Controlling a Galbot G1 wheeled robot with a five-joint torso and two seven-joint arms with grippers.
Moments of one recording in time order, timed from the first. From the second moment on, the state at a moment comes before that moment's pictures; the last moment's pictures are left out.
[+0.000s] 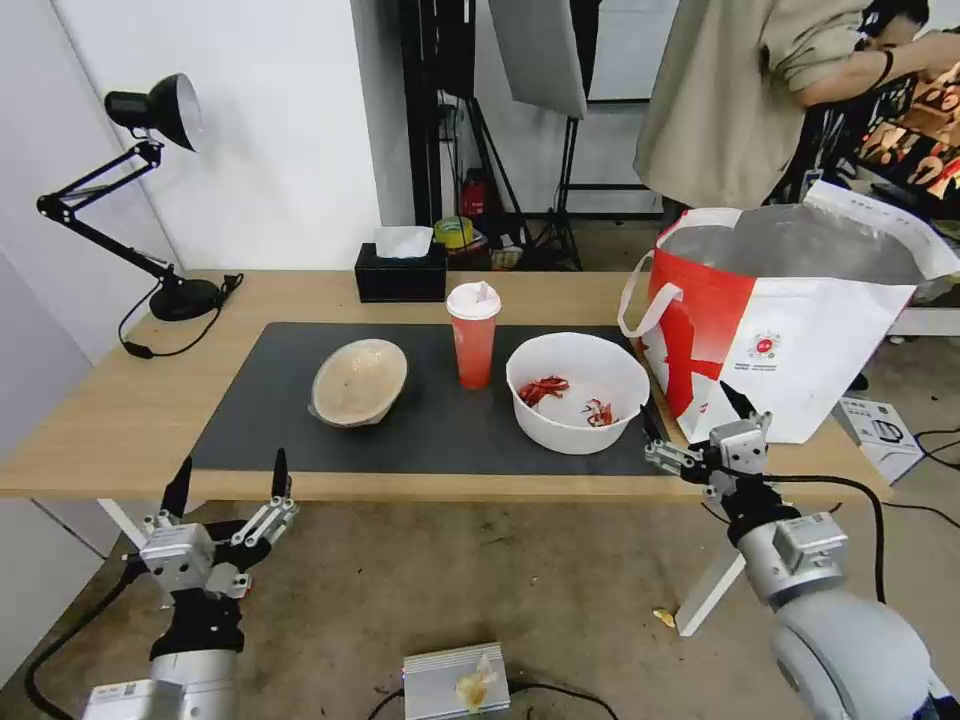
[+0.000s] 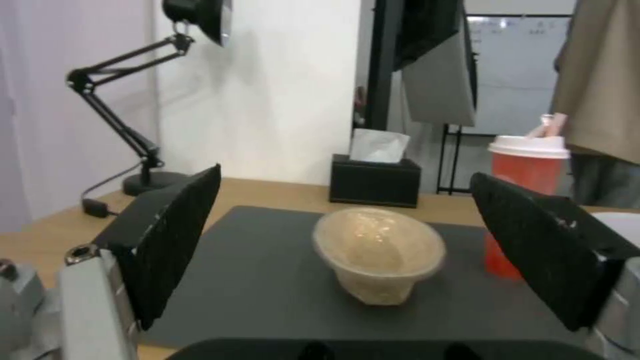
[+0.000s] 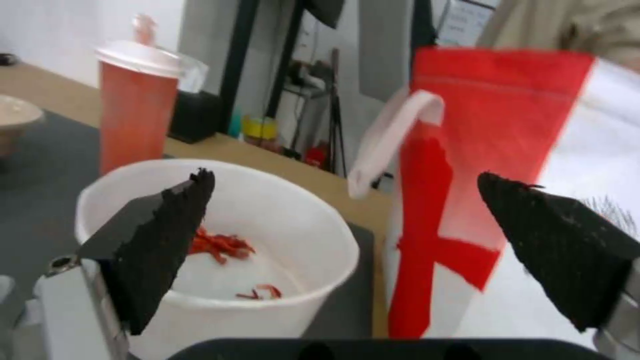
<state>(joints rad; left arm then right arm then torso) 1.87 -1.49 -0.62 -2.37 -0.15 -0.21 -0.06 -1.52 0.98 0.55 2.28 0.21 -0.13 0.11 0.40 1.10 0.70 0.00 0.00</state>
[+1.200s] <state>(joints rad) 1.88 -1.51 -0.58 -2.27 -0.12 -0.29 0.02 -0.51 0.48 -0.22 2.10 0.98 -0.39 0.04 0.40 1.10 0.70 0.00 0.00</state>
